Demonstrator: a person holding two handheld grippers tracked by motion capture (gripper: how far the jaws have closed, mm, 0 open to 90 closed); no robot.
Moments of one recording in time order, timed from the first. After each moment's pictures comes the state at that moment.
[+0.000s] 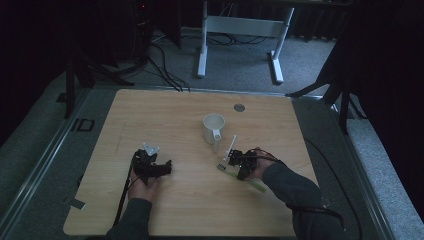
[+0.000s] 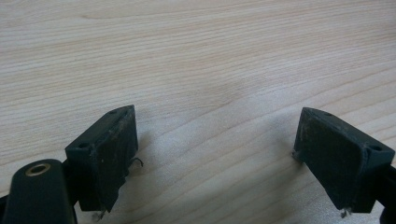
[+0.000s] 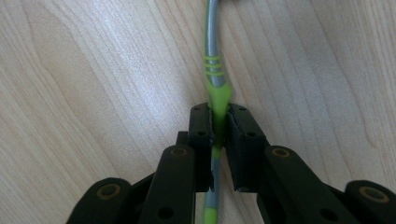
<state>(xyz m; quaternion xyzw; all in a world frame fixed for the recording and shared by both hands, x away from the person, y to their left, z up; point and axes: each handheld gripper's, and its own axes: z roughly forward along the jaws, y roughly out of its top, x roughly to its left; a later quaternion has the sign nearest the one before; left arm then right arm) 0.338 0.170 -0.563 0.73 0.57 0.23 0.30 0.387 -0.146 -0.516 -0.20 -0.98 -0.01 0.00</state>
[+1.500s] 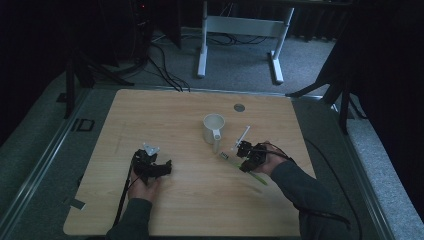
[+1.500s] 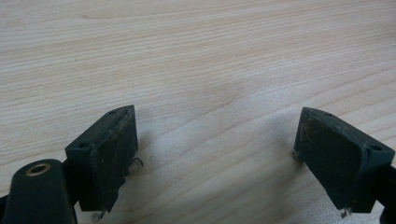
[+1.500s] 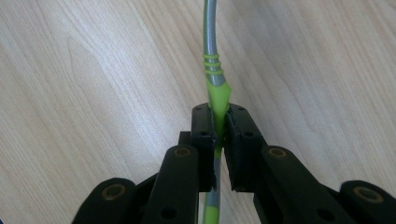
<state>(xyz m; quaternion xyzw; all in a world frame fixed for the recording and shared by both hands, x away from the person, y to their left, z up) 0.338 0.170 -0.563 0.73 0.57 0.23 0.30 0.385 -0.167 -0.475 -0.22 -0.97 -0.09 -0.02</state>
